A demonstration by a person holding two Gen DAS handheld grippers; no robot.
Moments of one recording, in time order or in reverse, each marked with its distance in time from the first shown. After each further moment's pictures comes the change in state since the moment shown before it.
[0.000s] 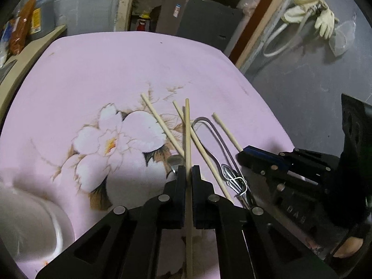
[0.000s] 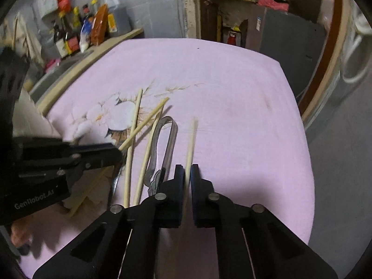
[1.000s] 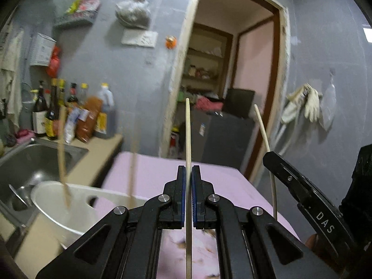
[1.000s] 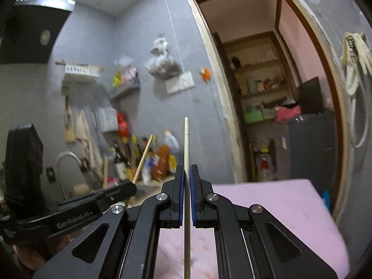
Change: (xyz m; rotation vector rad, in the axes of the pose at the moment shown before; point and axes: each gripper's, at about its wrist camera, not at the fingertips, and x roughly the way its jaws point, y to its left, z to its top) left arm -0.180 0.008 -0.049 0.019 -0.746 0.180; right arm -0.130 0.103 0.001 0.023 -0.909 0.250
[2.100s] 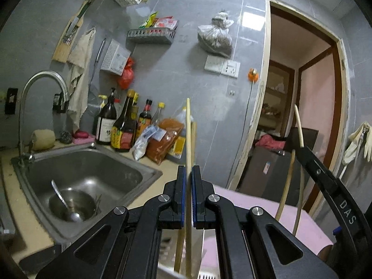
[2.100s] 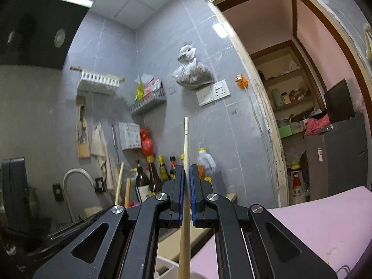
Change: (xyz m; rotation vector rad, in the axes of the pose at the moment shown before) left arm -0.012 0.133 -0.006 -0.146 -0.194 0.350; right arm 0.102 0.071 -0.030 -0.002 -0.135 0.127
